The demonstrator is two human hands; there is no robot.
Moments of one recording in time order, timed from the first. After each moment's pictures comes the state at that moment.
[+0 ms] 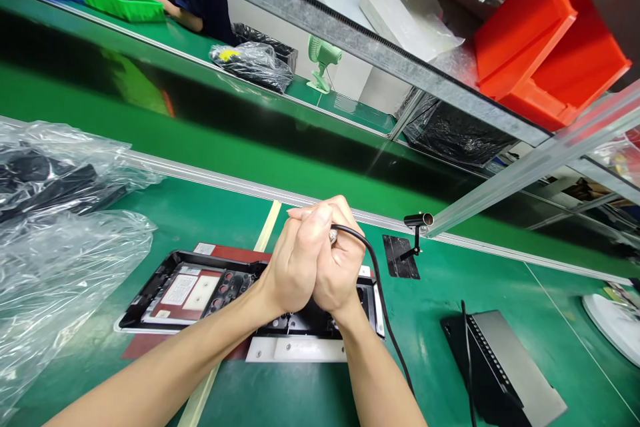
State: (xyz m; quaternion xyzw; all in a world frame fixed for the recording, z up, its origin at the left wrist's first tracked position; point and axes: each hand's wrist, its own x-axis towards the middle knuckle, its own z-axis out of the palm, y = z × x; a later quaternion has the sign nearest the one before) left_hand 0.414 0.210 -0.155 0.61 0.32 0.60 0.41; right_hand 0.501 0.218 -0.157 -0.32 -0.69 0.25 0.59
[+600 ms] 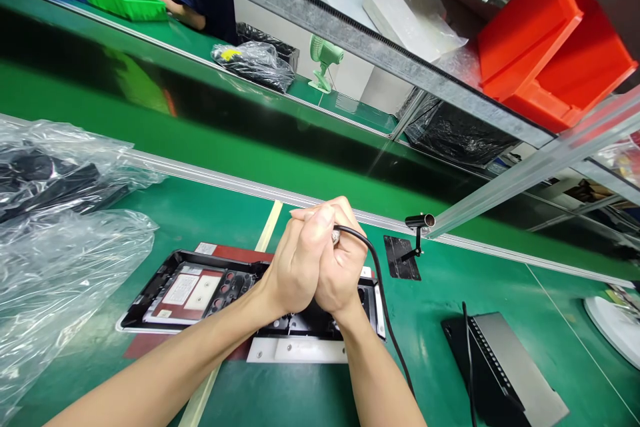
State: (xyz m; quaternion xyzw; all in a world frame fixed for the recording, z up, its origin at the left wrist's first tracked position) left_hand 0.412 0.209 -0.158 0.60 0.34 0.59 0.42; right_hand 0.500 0.219 -0.156 -0.30 -0.69 0.26 0.60
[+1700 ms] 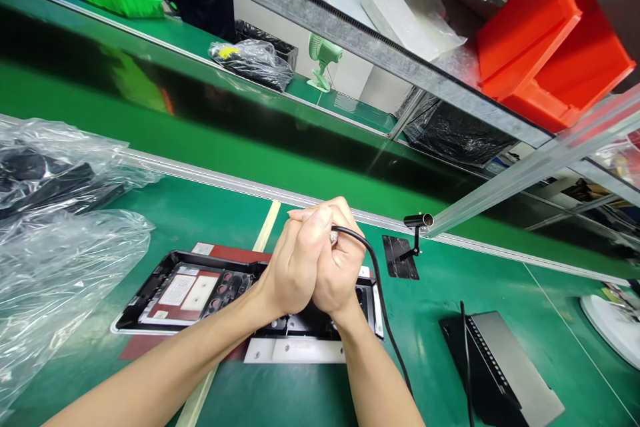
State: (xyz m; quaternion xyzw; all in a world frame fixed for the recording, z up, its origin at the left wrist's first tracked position) left_hand 0.412 0.209 -0.162 0.59 0.36 0.59 0.42; right_hand 0.499 0.220 -0.158 -0.30 -0.68 0.26 0.61
